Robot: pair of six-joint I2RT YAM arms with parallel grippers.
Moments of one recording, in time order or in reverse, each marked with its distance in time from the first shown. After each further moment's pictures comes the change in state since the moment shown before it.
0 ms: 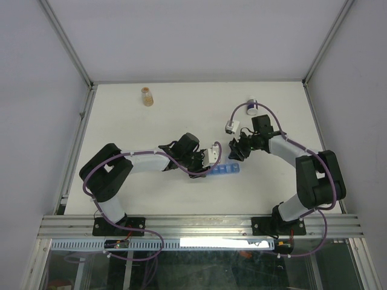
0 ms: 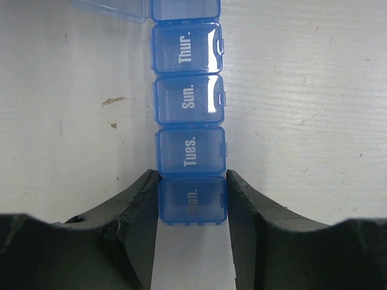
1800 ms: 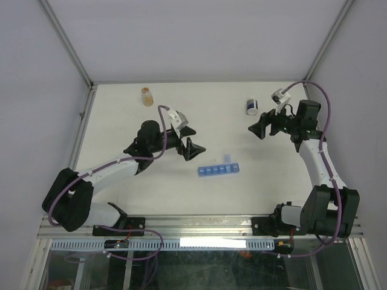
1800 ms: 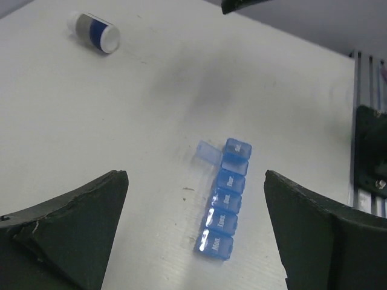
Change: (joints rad) left arm 0.187 -0.389 -0.182 0.443 0.095 -0.522; right arm -0.358 -0.269 0.088 0.060 -0.164 0.391
